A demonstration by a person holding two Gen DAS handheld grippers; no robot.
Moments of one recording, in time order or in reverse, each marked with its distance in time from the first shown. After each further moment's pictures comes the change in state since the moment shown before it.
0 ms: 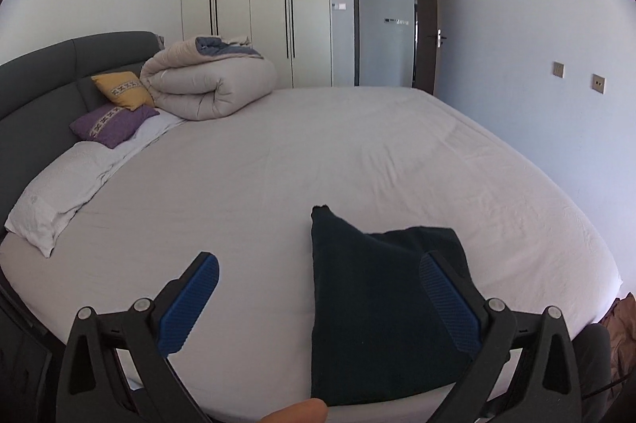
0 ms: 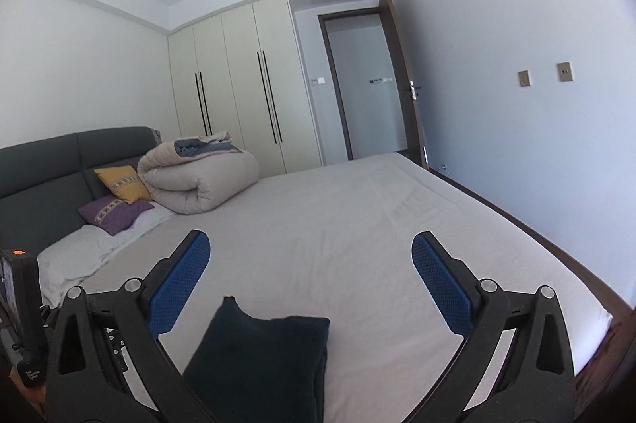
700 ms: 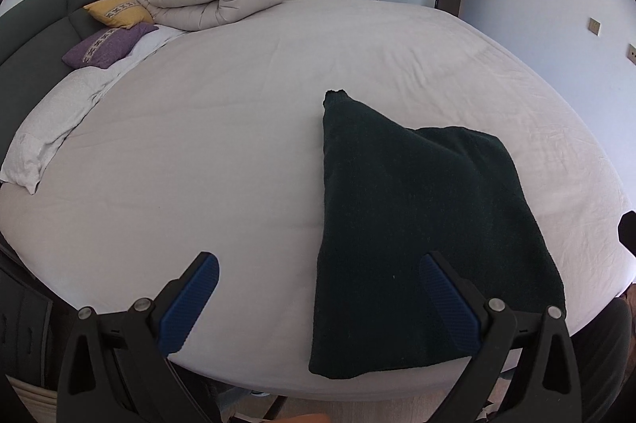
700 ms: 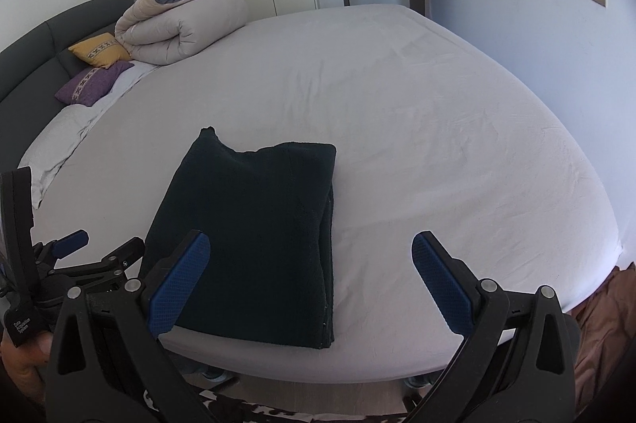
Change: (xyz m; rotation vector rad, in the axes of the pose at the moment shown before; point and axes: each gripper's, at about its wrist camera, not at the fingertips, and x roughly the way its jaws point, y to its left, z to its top) left arm 0.079 -0.002 -0.058 -0.043 0.301 0.028; right arm 0.105 0.027 -0.121 -0.050 0.555 -0.019
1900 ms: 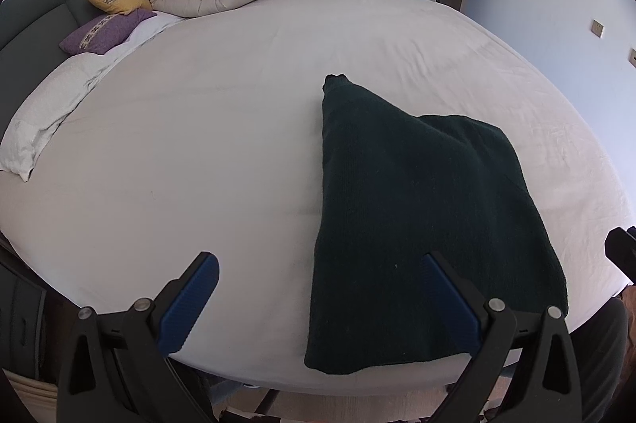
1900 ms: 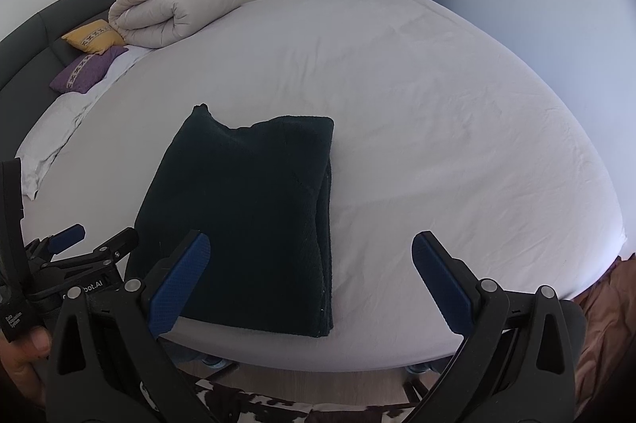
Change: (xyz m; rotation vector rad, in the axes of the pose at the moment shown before) left arm 0.011 0.005 -0.005 -0.019 0.036 -0.023; right arm 0.021 0.012 -0.004 0.006 0.069 -0.012
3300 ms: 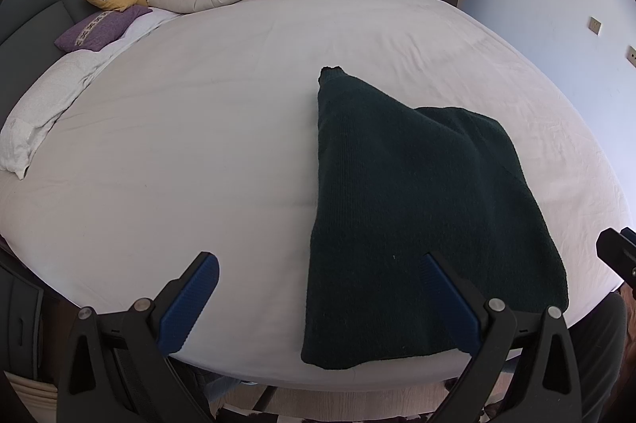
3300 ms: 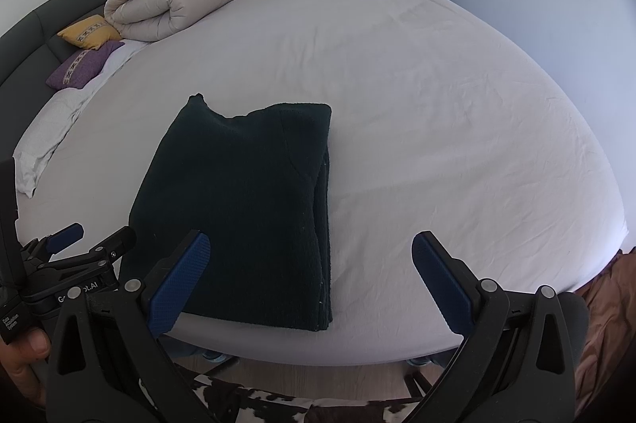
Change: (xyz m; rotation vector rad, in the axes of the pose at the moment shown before) left arm 0.005 -0.001 -0.004 0.004 0.014 -0.015; right arm 0.017 0.008 -0.006 0.012 0.031 -0.008
